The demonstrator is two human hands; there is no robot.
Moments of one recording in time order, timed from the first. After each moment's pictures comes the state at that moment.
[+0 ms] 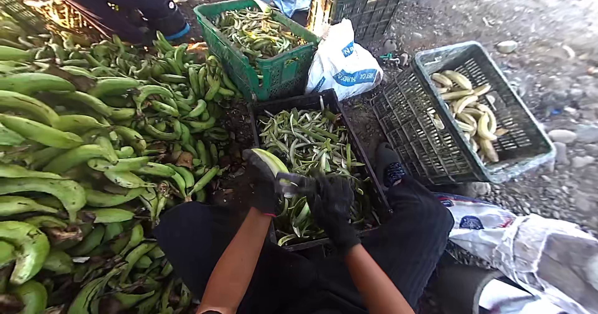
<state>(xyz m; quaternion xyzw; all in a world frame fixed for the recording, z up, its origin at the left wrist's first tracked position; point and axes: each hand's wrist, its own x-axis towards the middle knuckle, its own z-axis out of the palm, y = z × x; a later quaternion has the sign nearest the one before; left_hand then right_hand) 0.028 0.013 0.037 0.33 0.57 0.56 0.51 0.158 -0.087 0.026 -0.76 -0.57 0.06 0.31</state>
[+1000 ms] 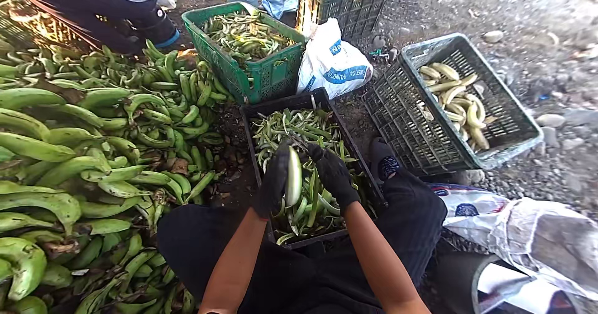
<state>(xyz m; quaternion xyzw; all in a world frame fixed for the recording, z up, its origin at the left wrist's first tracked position) 0.042 0.009 0.059 0.49 0.42 0.35 0.68 0.205 -0.032 0.047 -0.76 -0.52 0.28 0.28</state>
